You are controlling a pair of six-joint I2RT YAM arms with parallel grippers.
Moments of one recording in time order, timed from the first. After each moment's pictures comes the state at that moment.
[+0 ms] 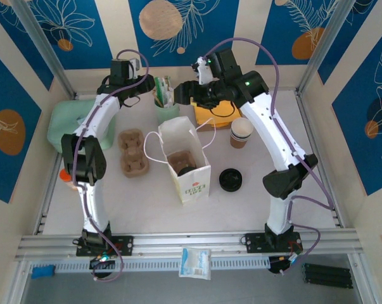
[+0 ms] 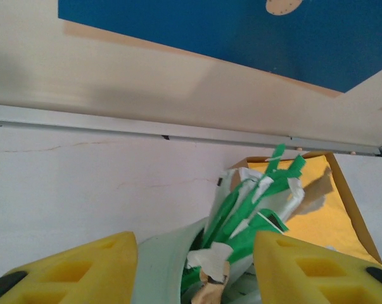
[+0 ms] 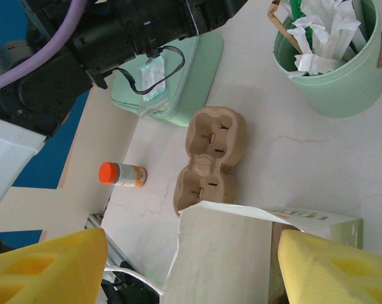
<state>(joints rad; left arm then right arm) -0.16 2.07 1.94 -0.43 0.27 -0.40 0.56 1.89 2.33 -1.15 -0.43 0.52</state>
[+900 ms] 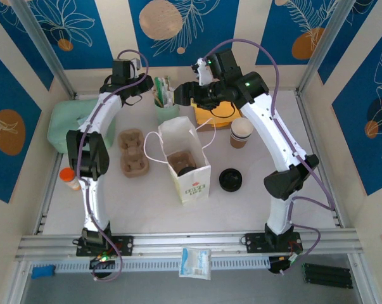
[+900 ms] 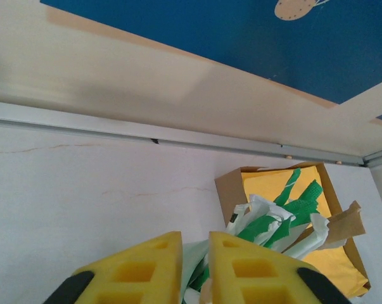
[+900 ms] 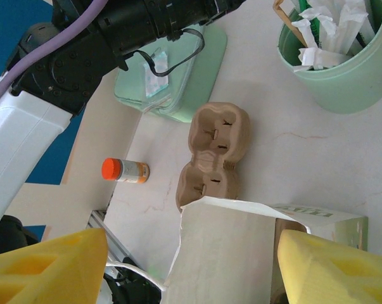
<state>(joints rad) -0.15 2.16 2.01 -0.41 0.32 -0.47 0.56 1.88 2.30 -1.14 -0.44 0.52</state>
